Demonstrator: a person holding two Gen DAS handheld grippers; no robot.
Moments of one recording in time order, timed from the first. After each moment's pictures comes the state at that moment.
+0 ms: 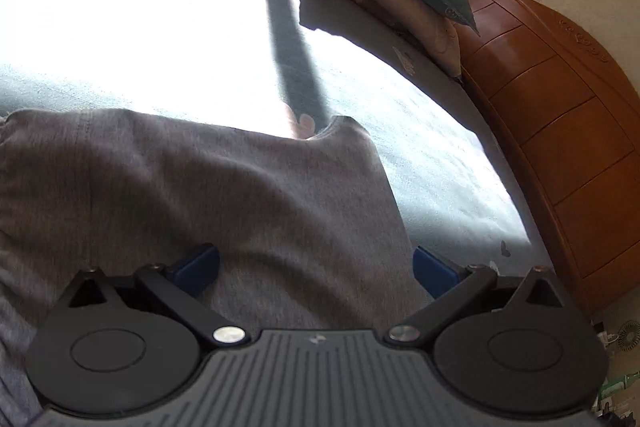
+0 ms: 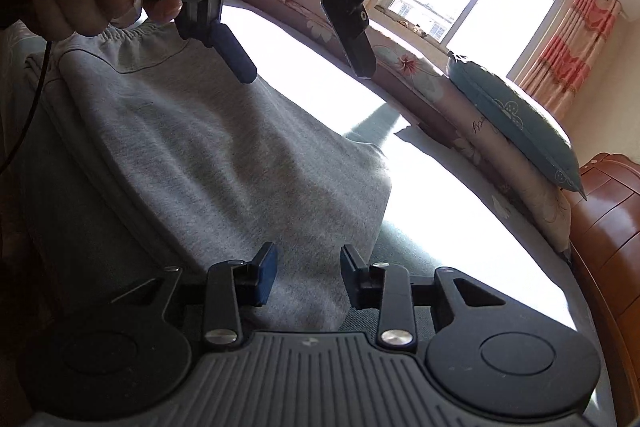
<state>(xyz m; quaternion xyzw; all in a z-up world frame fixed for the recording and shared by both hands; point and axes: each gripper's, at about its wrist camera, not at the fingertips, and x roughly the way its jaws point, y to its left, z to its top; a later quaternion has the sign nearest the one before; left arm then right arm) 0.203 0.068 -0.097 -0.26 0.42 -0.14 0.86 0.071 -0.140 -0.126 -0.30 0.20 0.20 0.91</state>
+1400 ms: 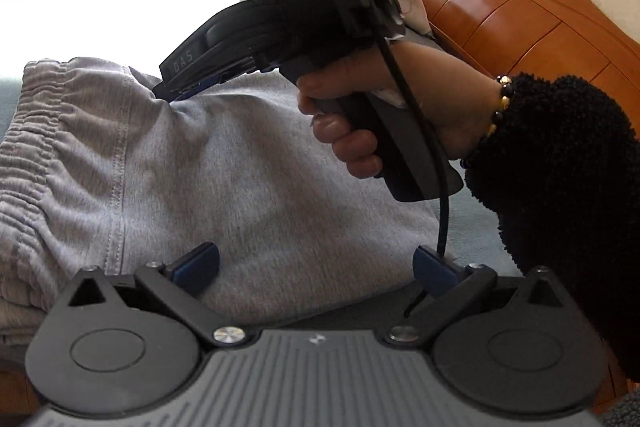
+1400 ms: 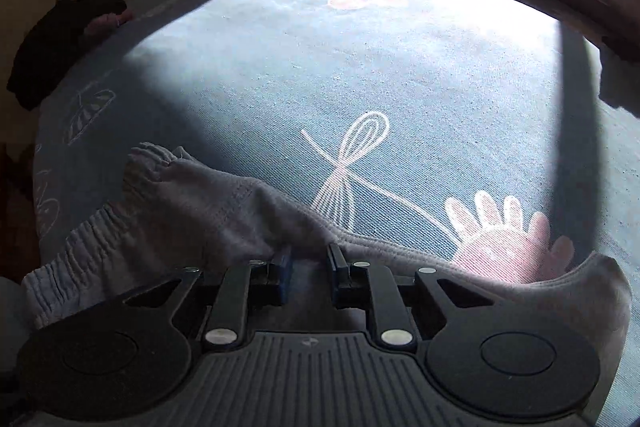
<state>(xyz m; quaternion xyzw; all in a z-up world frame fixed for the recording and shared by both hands) 0.115 0.051 -0.082 -0.16 0.41 -0.18 0.88 0.289 0.008 -0.093 -0.12 0.43 0.40 0.80</state>
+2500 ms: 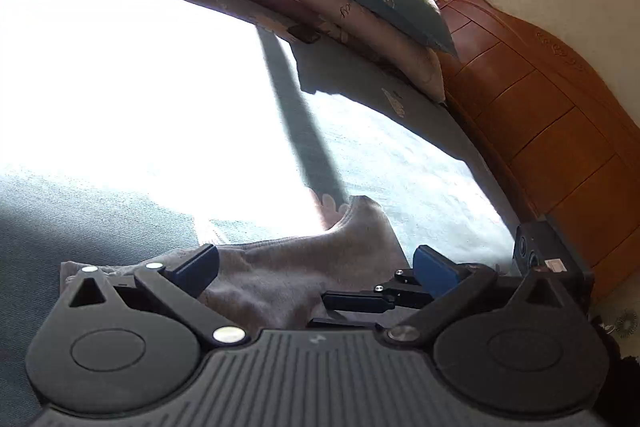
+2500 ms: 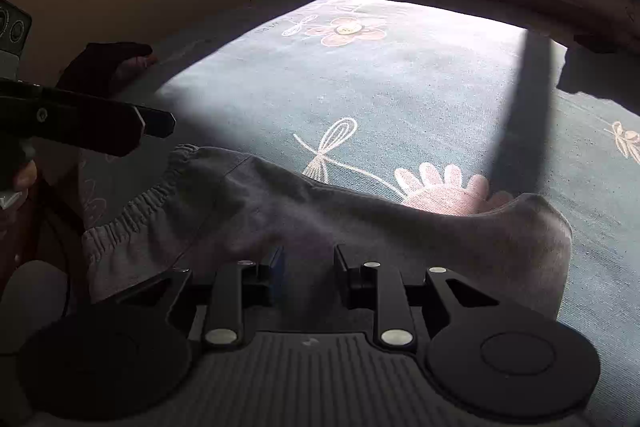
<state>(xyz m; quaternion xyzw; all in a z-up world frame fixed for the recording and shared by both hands) 0.229 0.137 -0.041 -0.23 0.39 -0.17 0.88 0.260 -0.077 -0.075 -0.09 0.39 0.43 0.81</state>
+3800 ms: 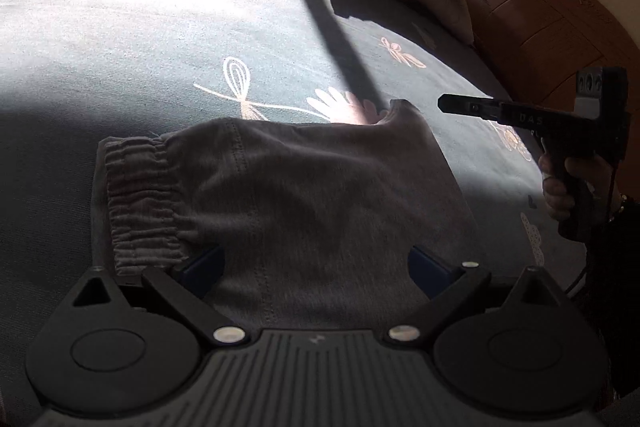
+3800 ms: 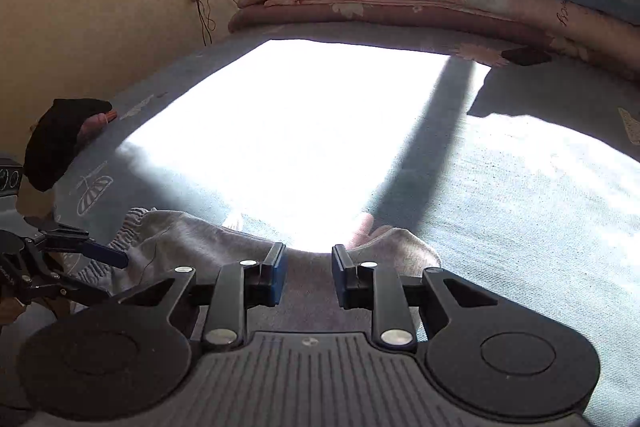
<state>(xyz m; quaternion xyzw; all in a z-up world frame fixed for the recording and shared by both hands) 0.180 0.136 -0.084 -0.19 0.45 -0.15 0.86 0.319 -0.158 -0.038 -0.03 0.38 0.36 0.85</state>
